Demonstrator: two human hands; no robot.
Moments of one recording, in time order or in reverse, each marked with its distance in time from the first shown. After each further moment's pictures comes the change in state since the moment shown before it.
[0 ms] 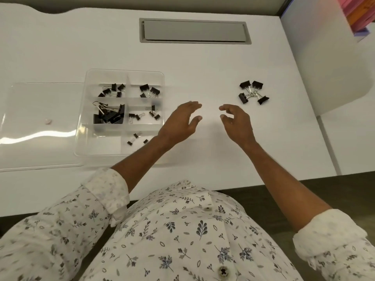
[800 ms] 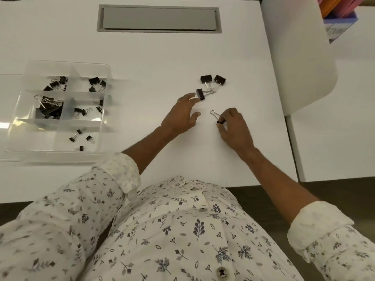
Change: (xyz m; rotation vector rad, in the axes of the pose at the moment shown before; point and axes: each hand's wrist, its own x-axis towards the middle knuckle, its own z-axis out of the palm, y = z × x) left_hand 0.097 0.088 0.141 0.136 -0.116 -0.124; right_hand 0.031 0.161 -0.115 -0.330 -0.129 -0.228
